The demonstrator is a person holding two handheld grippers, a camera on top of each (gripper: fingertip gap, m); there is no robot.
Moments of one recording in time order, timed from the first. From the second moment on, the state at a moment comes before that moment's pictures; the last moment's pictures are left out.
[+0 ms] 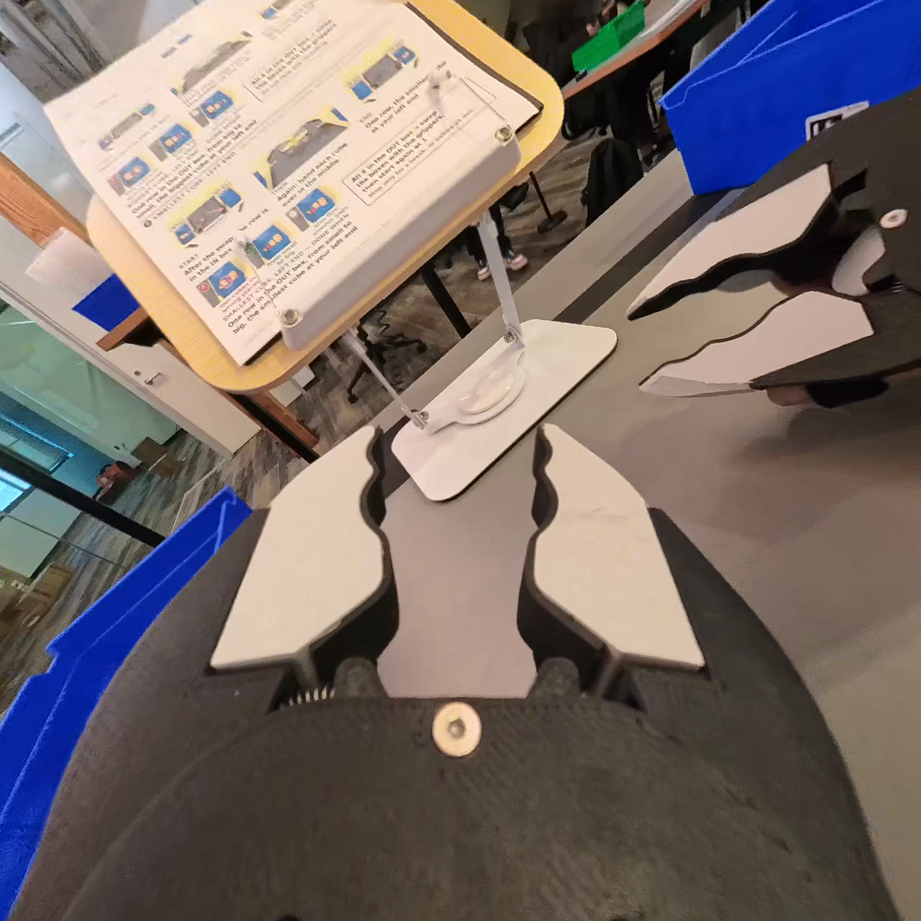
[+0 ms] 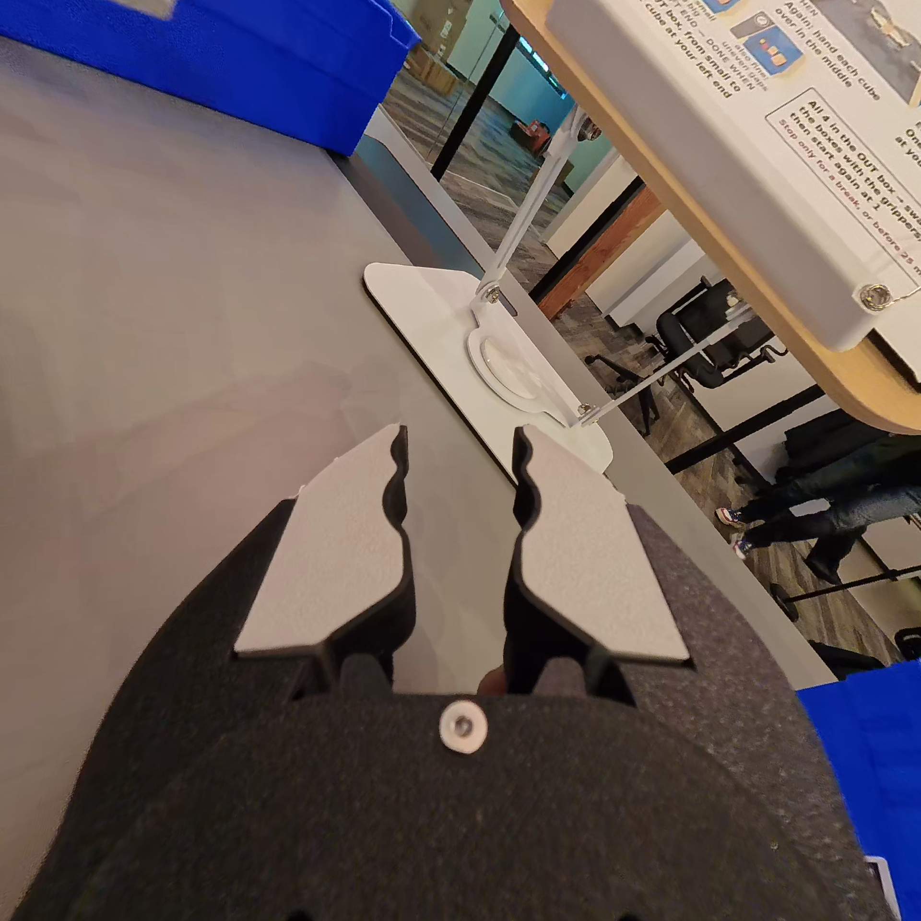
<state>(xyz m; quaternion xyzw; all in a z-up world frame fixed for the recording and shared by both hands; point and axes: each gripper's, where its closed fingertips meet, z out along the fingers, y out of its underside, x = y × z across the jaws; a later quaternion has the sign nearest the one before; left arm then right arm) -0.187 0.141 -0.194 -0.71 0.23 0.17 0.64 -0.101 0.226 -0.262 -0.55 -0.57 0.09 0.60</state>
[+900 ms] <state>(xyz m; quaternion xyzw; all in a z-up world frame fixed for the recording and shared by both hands) -0.343 0.086 -0.098 -0.71 0.30 0.26 0.58 -0.104 0.223 -0.267 -0.54 -0.58 0.08 0.60</state>
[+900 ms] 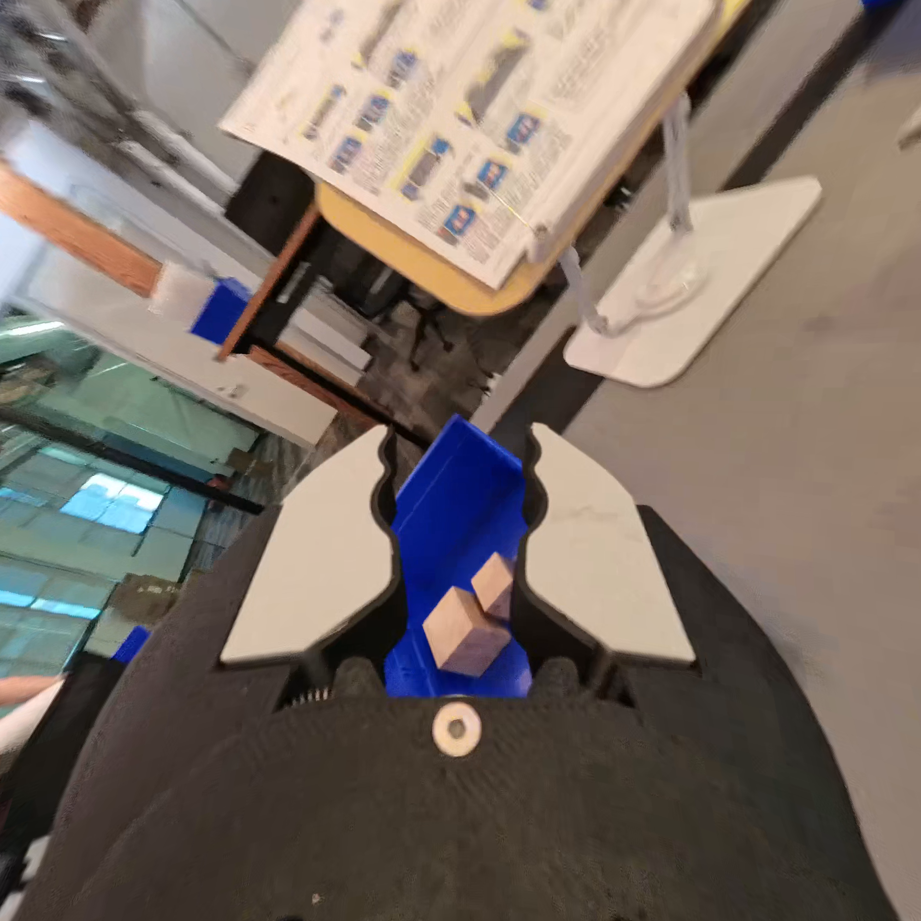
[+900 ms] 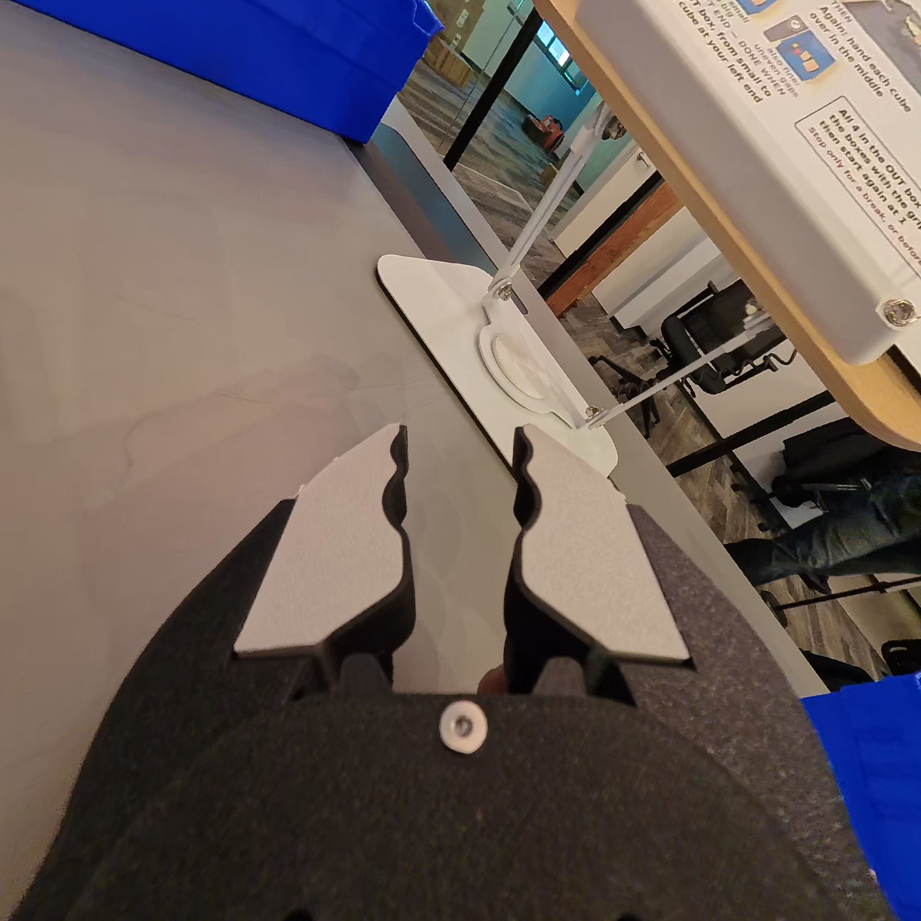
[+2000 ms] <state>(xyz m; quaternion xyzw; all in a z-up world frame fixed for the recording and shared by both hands) -0.414 0.170 -0.312 -0.84 0.49 0.07 0.19 -0.108 0.218 -0.275 -0.53 -0.61 0.07 0.58</state>
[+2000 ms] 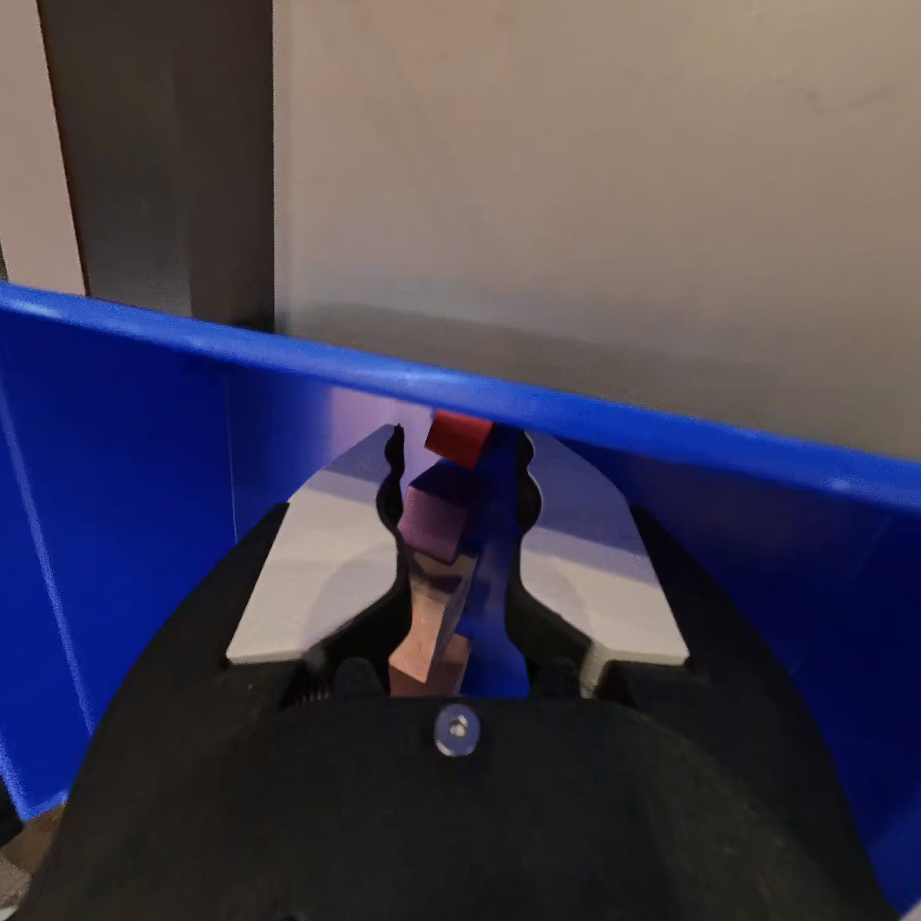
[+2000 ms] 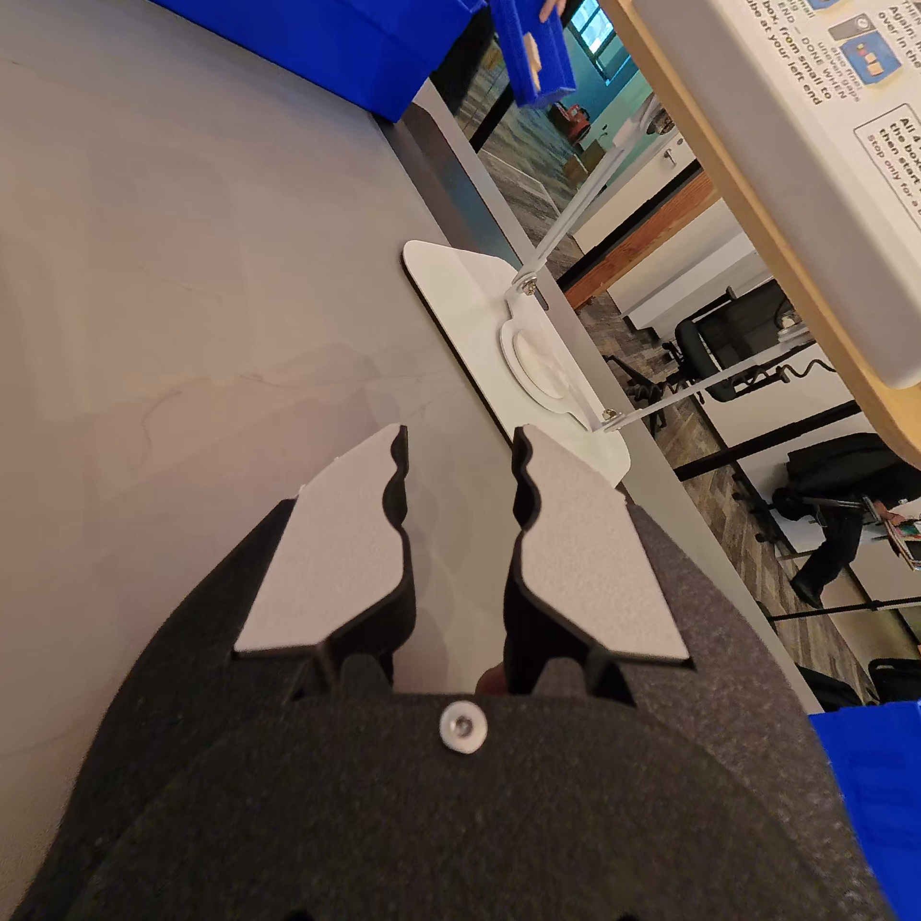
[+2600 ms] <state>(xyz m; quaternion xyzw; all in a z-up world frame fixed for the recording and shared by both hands) -0.413 0.165 -0.251 -0.83 0.46 0.05 0.31 -0.106 0.220 -0.267 -0.54 -0.59 0.09 0.60</state>
